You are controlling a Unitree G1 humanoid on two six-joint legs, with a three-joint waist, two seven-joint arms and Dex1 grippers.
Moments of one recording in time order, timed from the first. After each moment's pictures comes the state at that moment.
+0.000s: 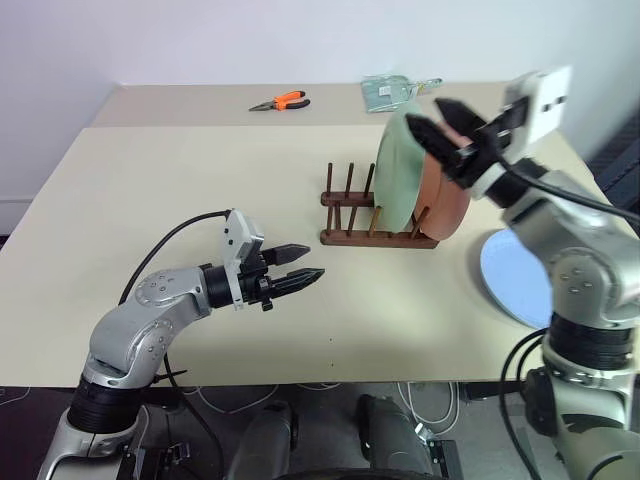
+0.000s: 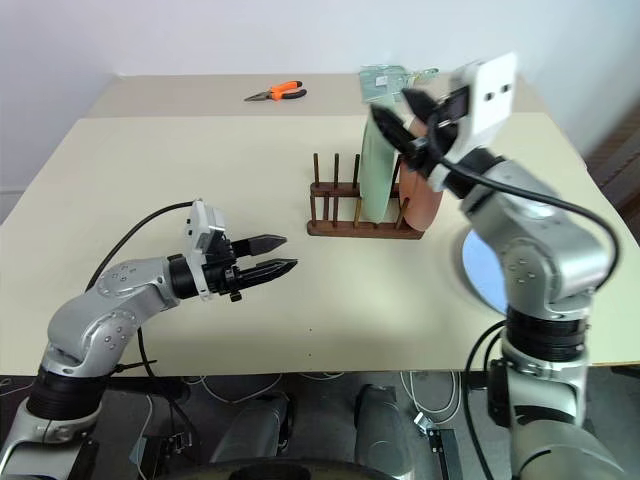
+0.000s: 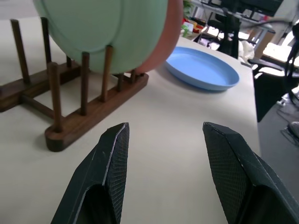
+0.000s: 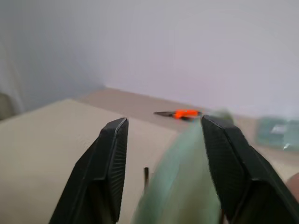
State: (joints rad) left arm -0.28 0.55 -0.06 -0.39 -0.65 0.64 -0.80; right arm -0.62 -0.59 -0.27 -0.42 0.71 0.76 0.32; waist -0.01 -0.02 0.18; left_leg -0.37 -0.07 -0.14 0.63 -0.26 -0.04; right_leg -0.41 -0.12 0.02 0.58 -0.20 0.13
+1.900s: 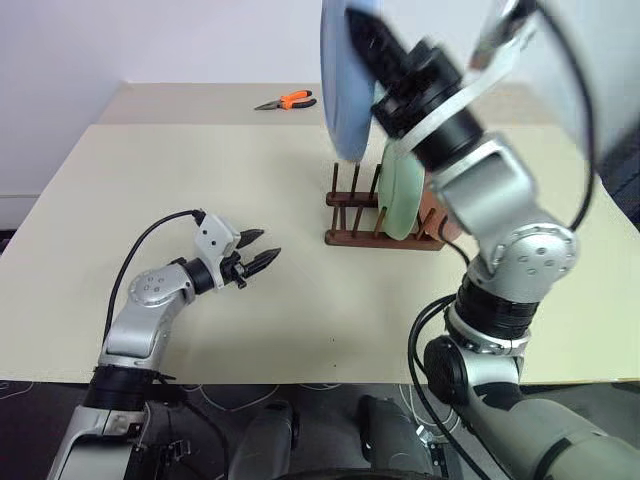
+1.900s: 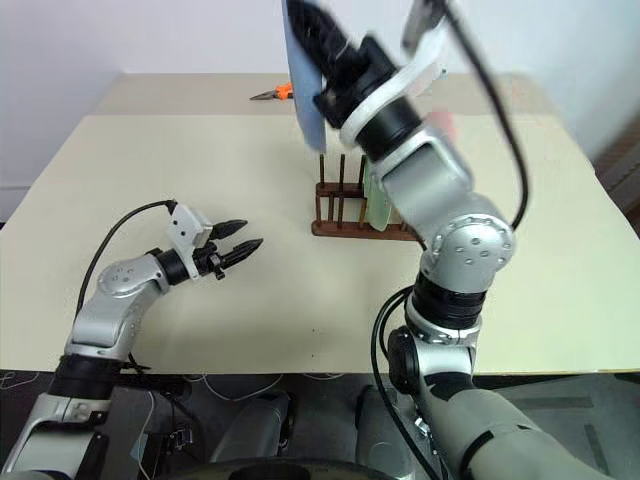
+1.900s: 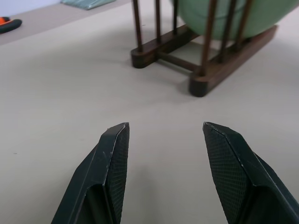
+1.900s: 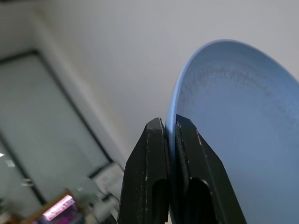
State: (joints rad) left arm -0.27 0.51 0.00 -0.01 -0.31 0.19 -0.77; right arm -0.83 -0.04 -0.21 -0.36 1.22 0.79 -0.25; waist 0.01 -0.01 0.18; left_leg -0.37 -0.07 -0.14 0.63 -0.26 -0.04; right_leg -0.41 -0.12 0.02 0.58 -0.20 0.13
